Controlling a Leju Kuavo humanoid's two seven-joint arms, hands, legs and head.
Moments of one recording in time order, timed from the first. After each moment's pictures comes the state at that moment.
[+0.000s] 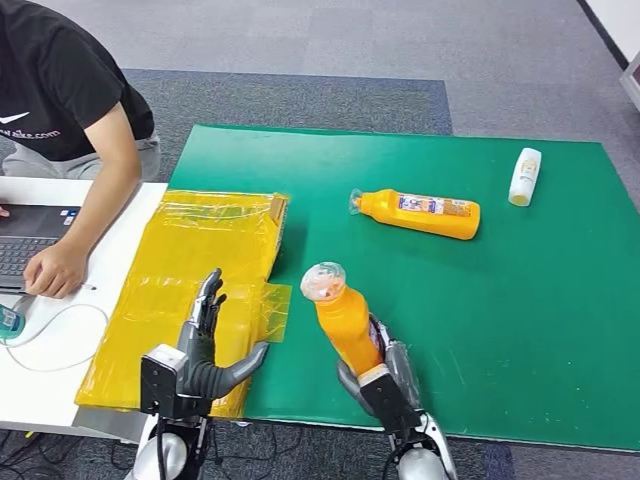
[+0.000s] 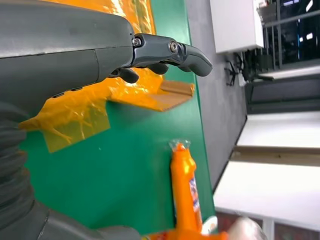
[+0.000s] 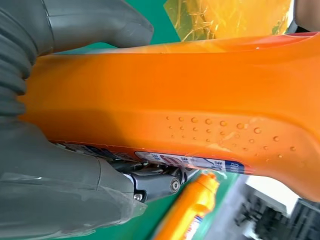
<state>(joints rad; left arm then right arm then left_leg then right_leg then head) 0.15 -0.06 -0.39 -1.53 -0.11 0.27 -0.41 -0.03 0.10 0.46 -1.22 0.37 -0.32 -0.41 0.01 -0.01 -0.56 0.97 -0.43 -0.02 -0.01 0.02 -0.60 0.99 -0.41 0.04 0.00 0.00</state>
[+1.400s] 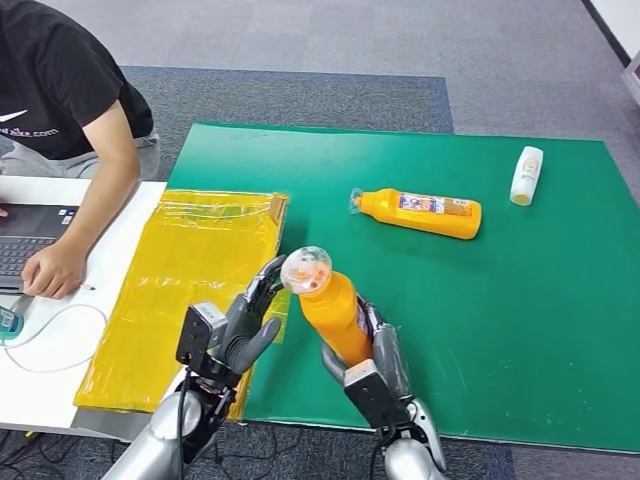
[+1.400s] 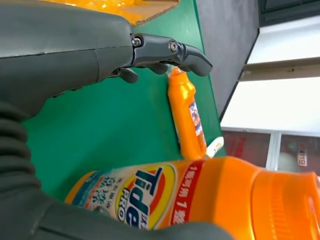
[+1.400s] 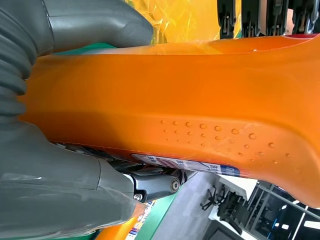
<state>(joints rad) -0.05 -0.04 -0.46 -1.42 0.01 -0.01 -0.29 -0.08 0.09 0.57 -1.30 0.35 -0.40 -0.40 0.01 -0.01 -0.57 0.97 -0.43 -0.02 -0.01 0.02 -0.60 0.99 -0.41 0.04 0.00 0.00</state>
